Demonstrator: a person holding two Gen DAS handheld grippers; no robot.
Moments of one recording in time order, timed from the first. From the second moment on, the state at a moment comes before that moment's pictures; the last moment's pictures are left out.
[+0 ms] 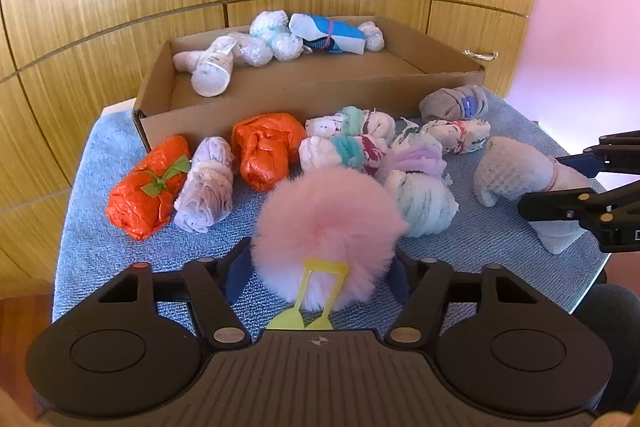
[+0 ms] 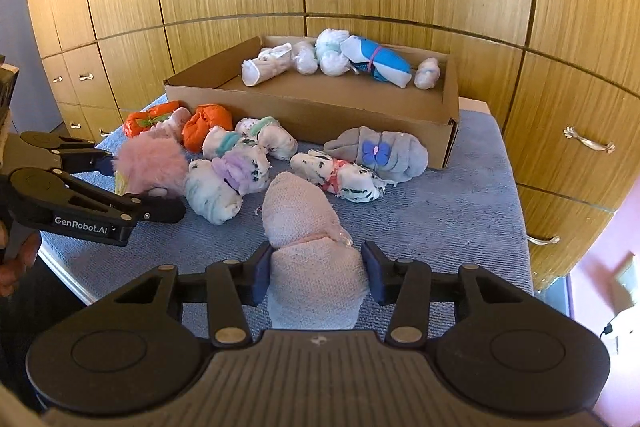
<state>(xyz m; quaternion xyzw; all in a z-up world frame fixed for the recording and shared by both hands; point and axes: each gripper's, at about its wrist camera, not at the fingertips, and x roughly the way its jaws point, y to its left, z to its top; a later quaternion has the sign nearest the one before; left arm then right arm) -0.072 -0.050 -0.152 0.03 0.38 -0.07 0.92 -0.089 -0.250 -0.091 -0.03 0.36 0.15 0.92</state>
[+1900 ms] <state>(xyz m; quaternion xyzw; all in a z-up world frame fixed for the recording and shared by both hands) 0.086 -0.012 -0.085 0.04 0.40 -0.06 0.92 0.088 -0.207 -0.016 -0.03 0.37 0.19 0.91</state>
